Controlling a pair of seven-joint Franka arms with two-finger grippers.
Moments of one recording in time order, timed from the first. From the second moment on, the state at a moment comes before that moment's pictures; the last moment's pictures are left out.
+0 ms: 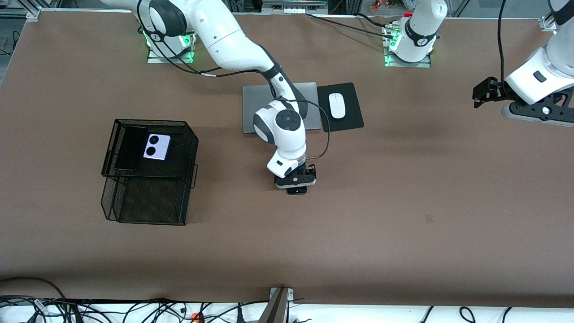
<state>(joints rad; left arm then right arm) 0.00 -0.02 -0.09 -1.65 0.09 1.52 0.11 0.96 1.13 -0.30 -1.08 0.15 2.46 0.65</state>
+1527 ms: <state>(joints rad) 0.06 -0.02 -0.10 -1.61 0.04 1.52 0.10 0.44 0.82 -0.39 -1.10 0.28 1.89 -0.02</state>
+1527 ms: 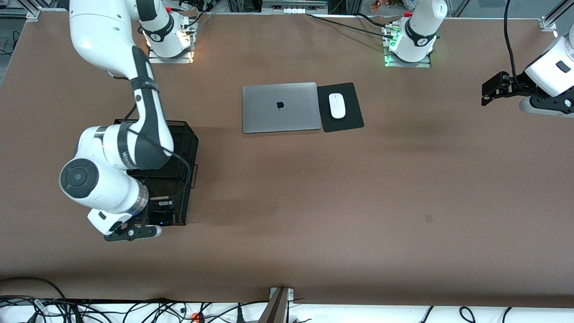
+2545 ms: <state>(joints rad) 0.05 -0.01 -0.03 -1.61 0.04 1.51 0.16 0.36 0.83 -0.38 -1.28 0.32 1.89 -0.03</state>
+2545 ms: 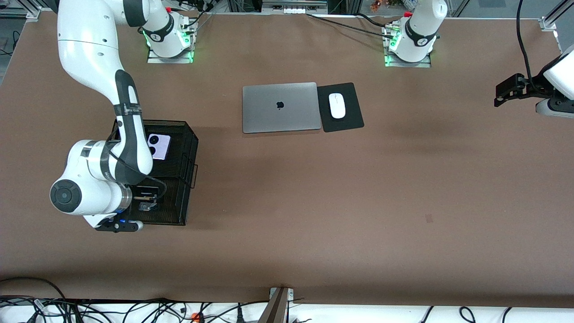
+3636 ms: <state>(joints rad) 0.03 -0.02 -0.05 -1.61 0.04 1.49 0.16 0.19 0.79 -0.39 -0.95 0.37 1.28 -0.04</state>
